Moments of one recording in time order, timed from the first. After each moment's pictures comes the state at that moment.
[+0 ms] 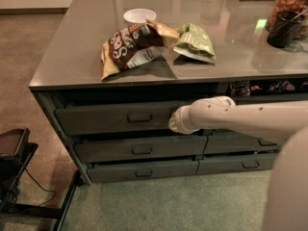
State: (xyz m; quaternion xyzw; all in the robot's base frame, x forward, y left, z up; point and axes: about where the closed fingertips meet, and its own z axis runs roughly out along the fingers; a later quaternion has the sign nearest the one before) arm 0.652 -0.093 0.598 -0.73 0.60 -0.10 0.31
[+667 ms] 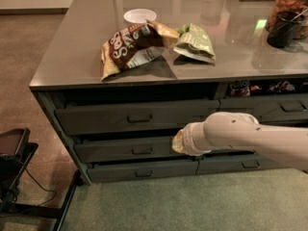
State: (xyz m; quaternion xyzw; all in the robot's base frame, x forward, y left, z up) arm 0.546 -0.089 0.622 -0.71 0.63 -0.02 0.30
